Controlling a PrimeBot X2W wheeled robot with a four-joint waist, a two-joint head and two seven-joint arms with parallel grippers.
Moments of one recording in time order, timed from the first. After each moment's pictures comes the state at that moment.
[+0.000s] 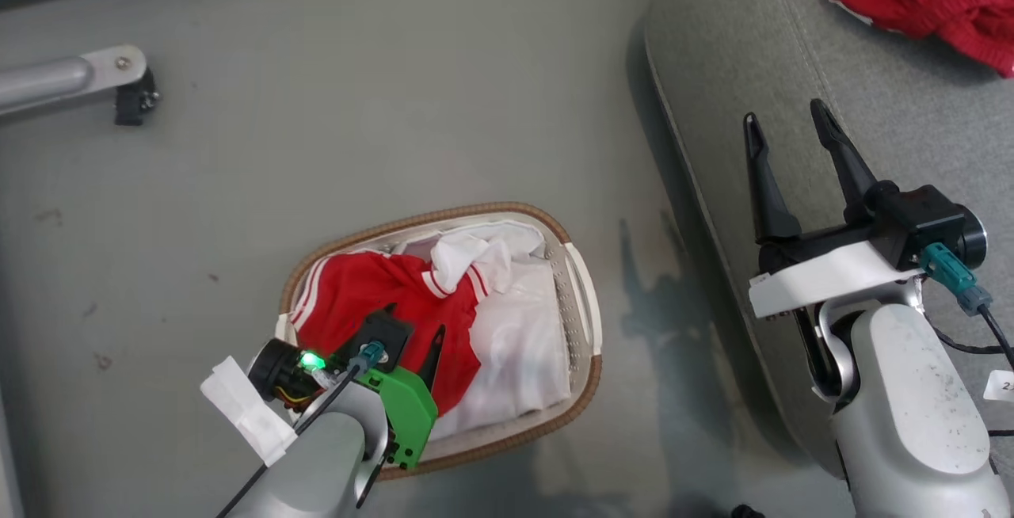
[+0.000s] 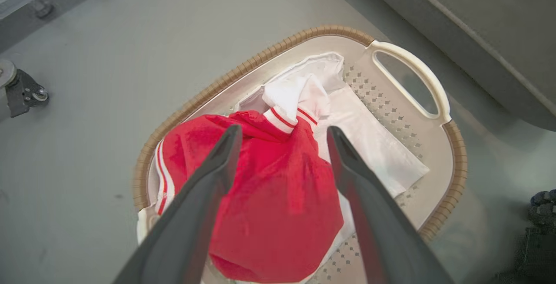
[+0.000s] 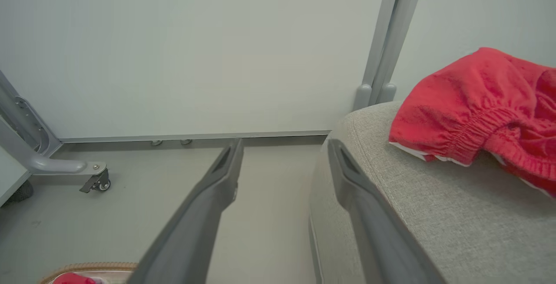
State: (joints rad) left arm -0.56 0.05 -0.63 1.04 -0.23 -0.09 -0.26; right arm -0.40 -0.05 0.02 0.19 0.11 0.13 -0.26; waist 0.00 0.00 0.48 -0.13
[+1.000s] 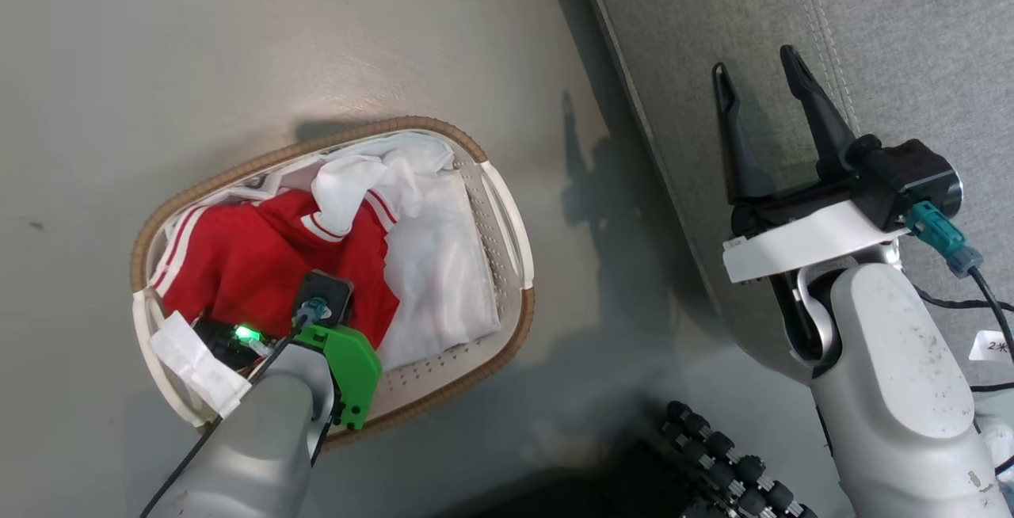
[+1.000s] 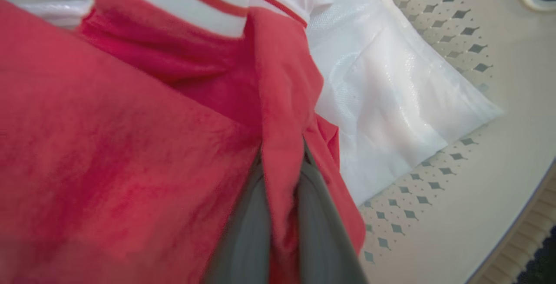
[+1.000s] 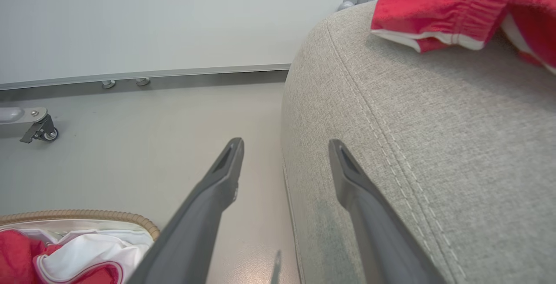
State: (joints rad) left arm -0.72 0.07 -0.63 1.27 -0.28 -0.07 -0.24; right arm -0.49 -0.05 0.10 0.19 0.17 0.13 -0.26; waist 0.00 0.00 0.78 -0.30
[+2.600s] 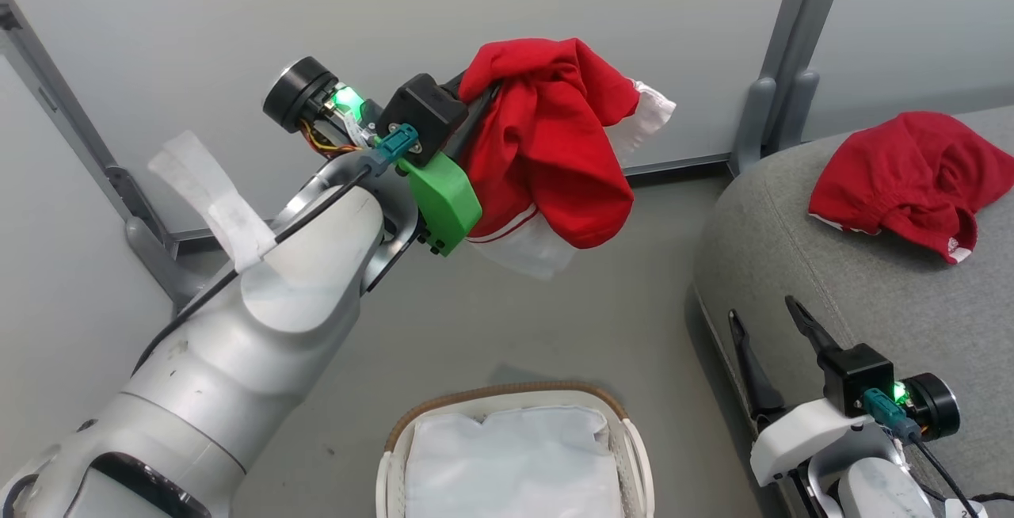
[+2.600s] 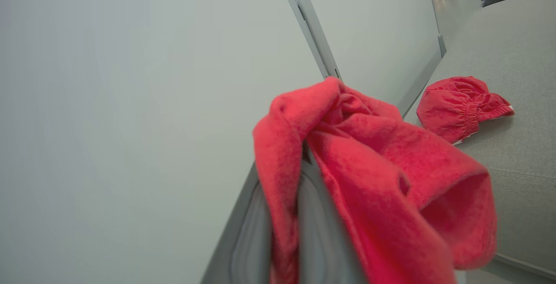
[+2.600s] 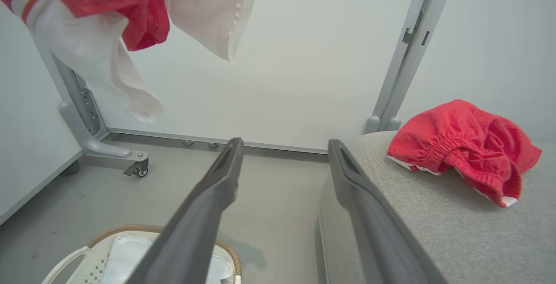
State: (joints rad) left arm -0.99 0.17 -0.91 0.71 -0.42 -0.13 -0.23; right arm -0.13 -0.05 0.02 0.33 -0.01 0.13 -0.26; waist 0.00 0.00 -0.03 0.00
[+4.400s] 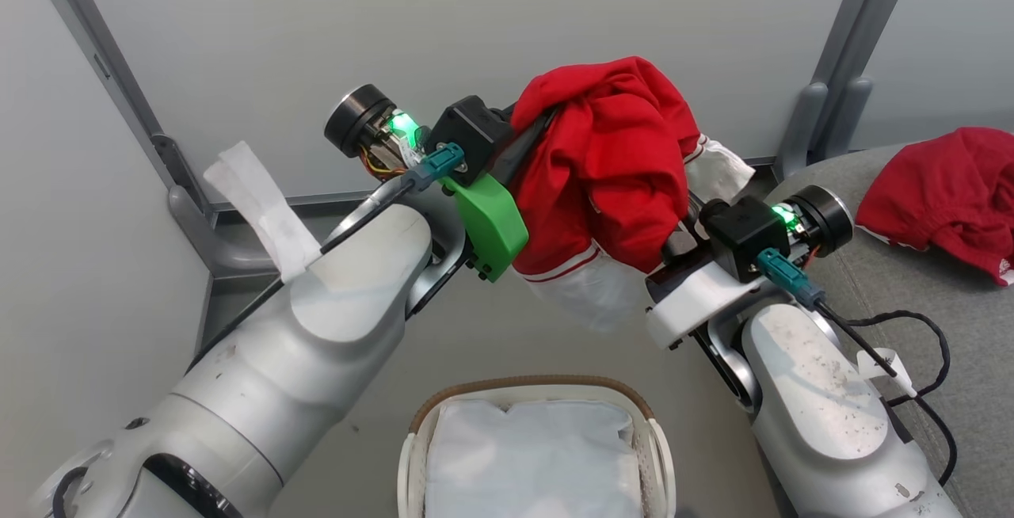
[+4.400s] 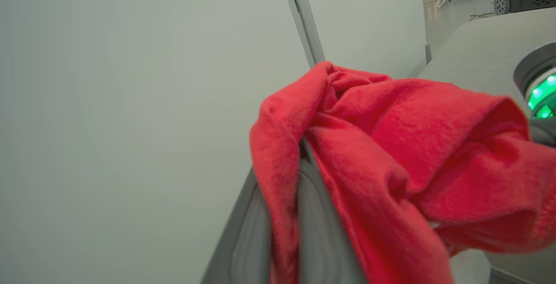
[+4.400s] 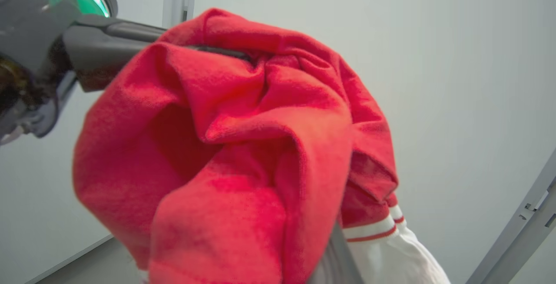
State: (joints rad) left arm -1.00 0.11 -1.02 0.74 -0.55 -0.13 -0.26; right arm -0.50 -0.05 0.30 0.34 0.02 0.13 -0.26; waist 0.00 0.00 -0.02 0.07
